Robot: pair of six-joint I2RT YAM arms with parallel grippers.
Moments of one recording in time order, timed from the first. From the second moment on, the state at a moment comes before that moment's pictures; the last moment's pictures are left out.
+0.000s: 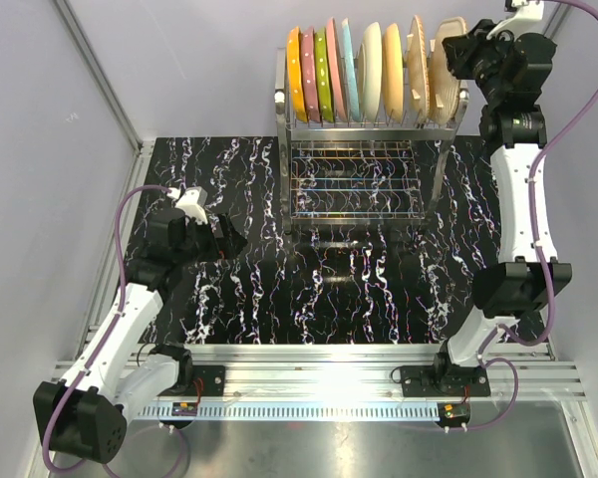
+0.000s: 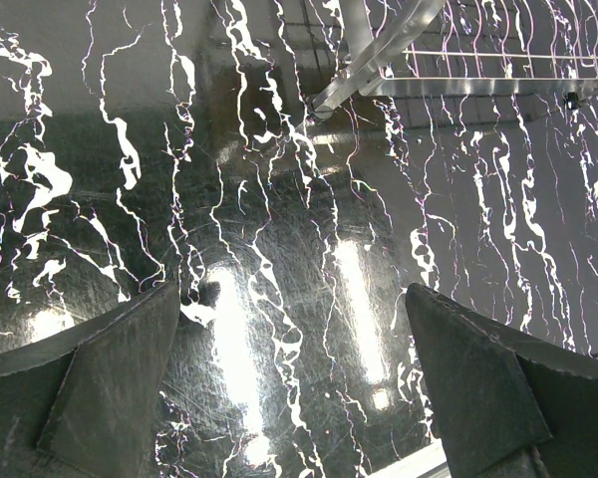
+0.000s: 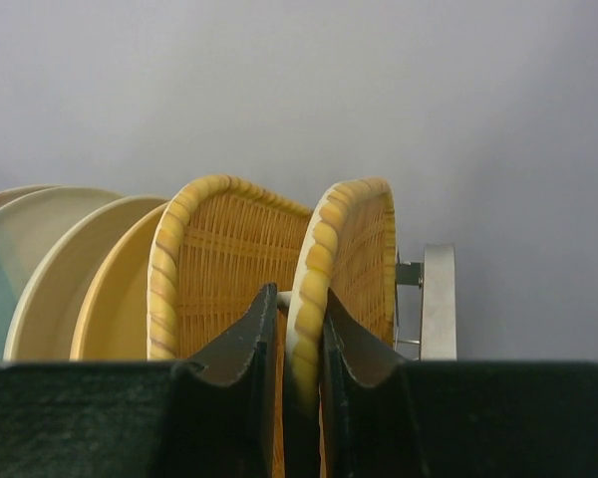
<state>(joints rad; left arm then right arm) -0.21 0.93 0.73 -0.36 0.25 -0.34 -0.03 1.74 2.08 -0.17 -0.26 0.25</state>
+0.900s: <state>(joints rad) -0.21 0.93 0.73 -0.36 0.25 -0.34 -0.02 1.82 2.17 -0.21 -0.27 0.23</state>
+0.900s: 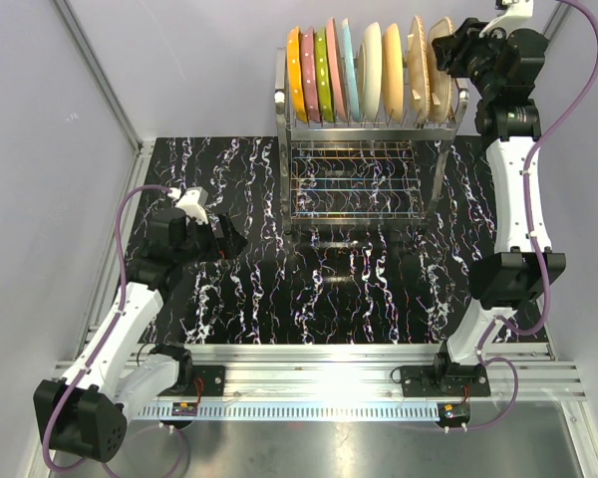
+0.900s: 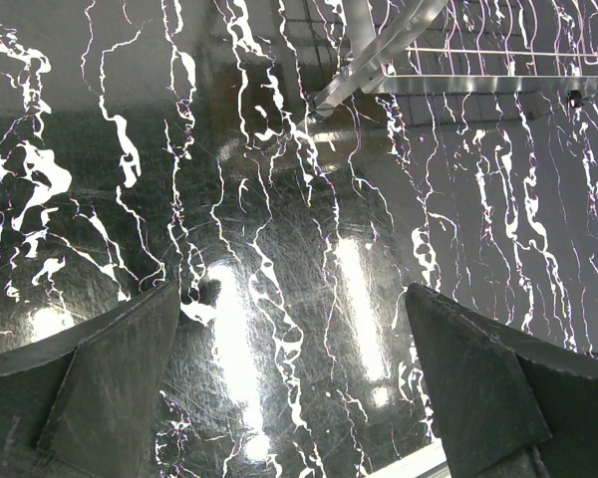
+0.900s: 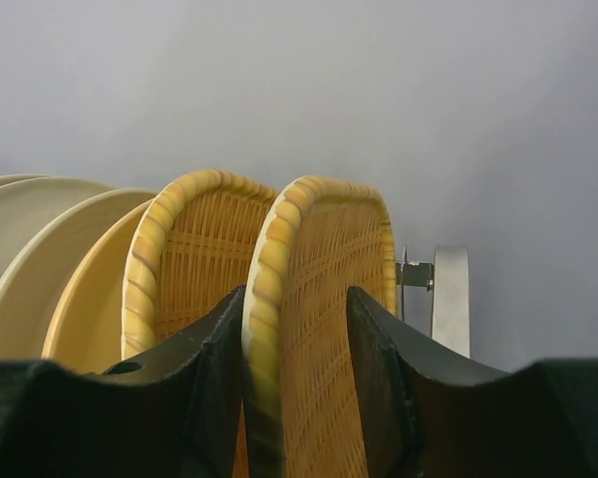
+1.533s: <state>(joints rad) -0.21 0.93 0.73 -0.36 0.25 -0.34 -0.02 1.75 2.25 -0.26 -0.27 0.26</state>
